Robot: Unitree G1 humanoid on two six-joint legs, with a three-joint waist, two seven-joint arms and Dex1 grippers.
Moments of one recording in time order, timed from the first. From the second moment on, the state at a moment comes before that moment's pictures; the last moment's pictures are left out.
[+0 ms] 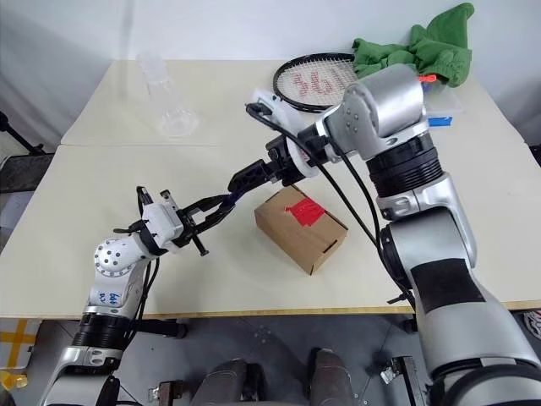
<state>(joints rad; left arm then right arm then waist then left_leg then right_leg) -0.38 0.41 0.03 0.17 -0.22 -0.44 -0.81 -1.44 -0.40 0.34 0.42 0.54 1.47 0.94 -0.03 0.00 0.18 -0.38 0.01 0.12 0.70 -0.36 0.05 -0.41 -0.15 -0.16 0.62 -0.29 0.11</state>
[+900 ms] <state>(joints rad) -0.38 0.41 0.03 0.17 -0.22 -0.43 -0.80 -1.46 -0.40 0.43 0.45 0.49 1.38 1.05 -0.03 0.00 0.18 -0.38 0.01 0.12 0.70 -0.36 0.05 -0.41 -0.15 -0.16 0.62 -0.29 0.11</state>
